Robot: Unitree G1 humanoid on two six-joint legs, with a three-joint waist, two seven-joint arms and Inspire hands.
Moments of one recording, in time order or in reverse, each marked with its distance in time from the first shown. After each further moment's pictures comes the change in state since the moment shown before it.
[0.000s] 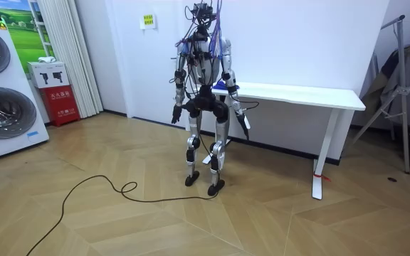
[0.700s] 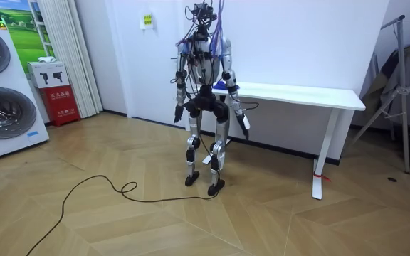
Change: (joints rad) left arm -0.018 -0.023 0.044 0.004 -0.060 -0.060 0.010; right arm 0.004 0.004 -0.027 0.011 0.168 -0.020 -0.011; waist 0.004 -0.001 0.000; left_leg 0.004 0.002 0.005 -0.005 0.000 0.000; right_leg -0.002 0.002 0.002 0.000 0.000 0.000
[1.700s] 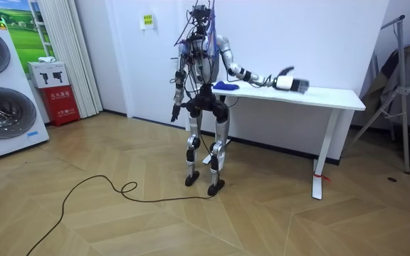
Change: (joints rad) left arm 0.037 0.076 0.166 -0.060 0.010 0.009 -0.014; right arm -0.101 -0.207 -0.495 -0.759 0.149 -0.078 -0.534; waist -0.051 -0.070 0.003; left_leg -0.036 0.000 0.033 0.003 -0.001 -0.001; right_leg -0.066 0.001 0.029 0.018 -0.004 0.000
